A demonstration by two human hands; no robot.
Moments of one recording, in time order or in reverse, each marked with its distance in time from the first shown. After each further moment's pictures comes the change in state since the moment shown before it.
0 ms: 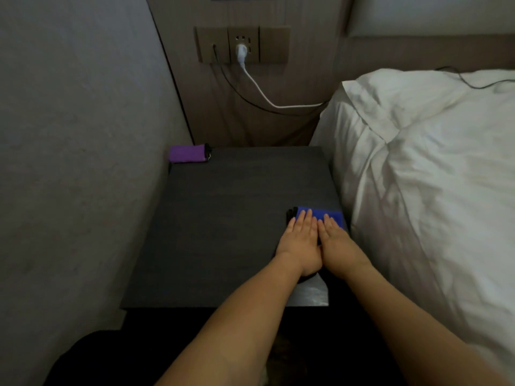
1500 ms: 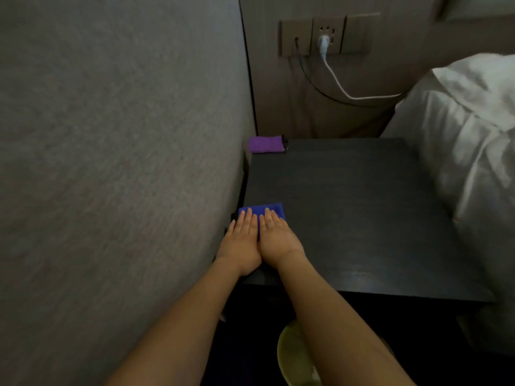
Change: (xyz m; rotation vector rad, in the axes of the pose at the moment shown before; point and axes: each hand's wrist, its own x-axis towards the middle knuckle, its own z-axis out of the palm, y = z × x) left_hand -0.162 -0.251 0.031 -0.022 0.026 -0.339; right_hand 0.020 -0.301 0.013 0.051 0.008 -0.298
